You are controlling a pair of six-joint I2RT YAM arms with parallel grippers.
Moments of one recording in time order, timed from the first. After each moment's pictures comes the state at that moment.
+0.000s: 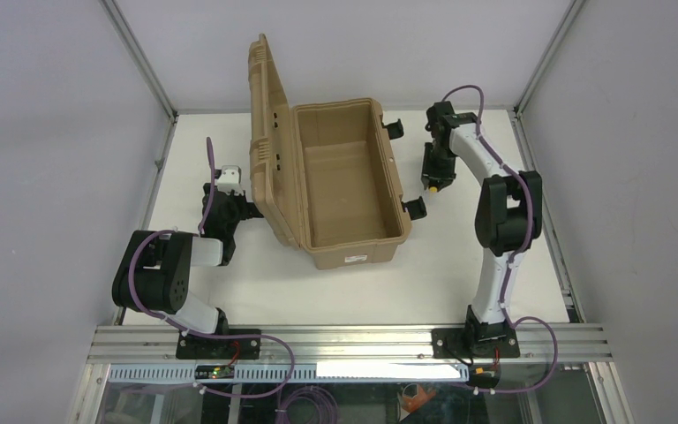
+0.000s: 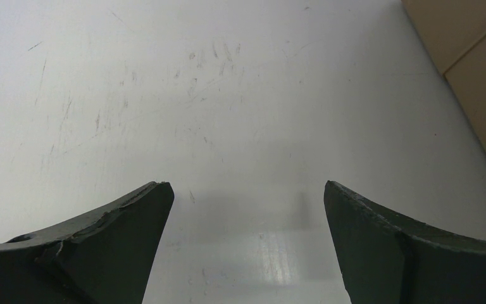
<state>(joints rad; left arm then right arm) -0.08 1.54 0.39 0.84 -0.09 -0.03 0.19 2.02 1.70 -1.04 0.09 0.33</state>
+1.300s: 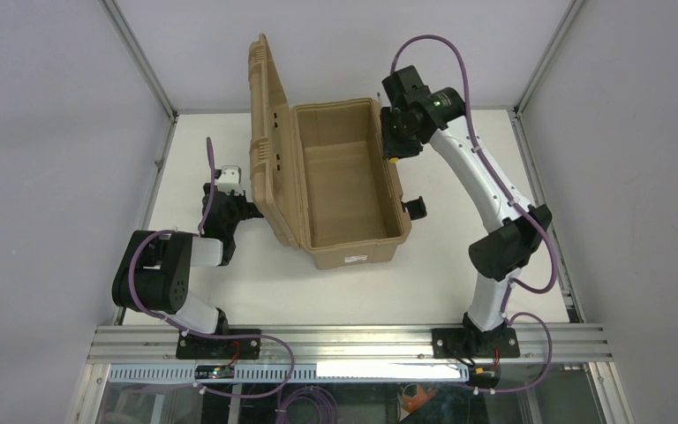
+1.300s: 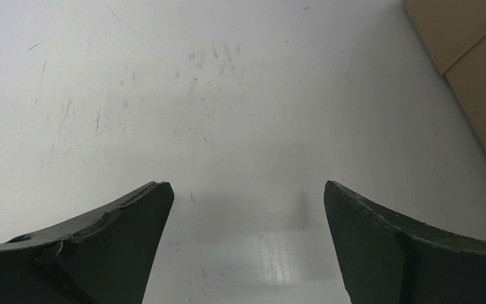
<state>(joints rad) -0.08 1.54 0.39 0.84 -0.09 -0.03 0.51 1.84 2.11 -1.27 0.15 0.38</state>
